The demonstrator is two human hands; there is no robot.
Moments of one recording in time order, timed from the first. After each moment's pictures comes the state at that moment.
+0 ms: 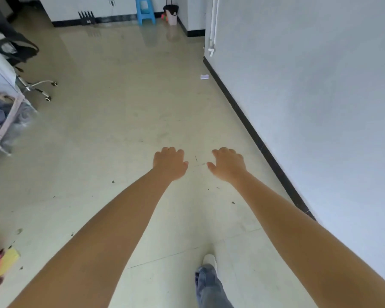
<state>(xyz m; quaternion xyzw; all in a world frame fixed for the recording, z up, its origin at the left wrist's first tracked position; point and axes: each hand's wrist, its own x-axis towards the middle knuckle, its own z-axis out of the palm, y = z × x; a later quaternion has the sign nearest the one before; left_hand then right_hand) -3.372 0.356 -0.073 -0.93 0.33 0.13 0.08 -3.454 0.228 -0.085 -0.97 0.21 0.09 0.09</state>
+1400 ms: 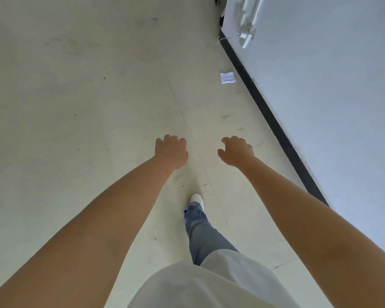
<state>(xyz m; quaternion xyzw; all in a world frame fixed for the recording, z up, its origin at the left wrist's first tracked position) -2.280 -0.036 -0.181 -0.88 0.39 0.24 0.15 -2.380 -0.167 -0.195 -0.91 0.32 0.23 0.16</state>
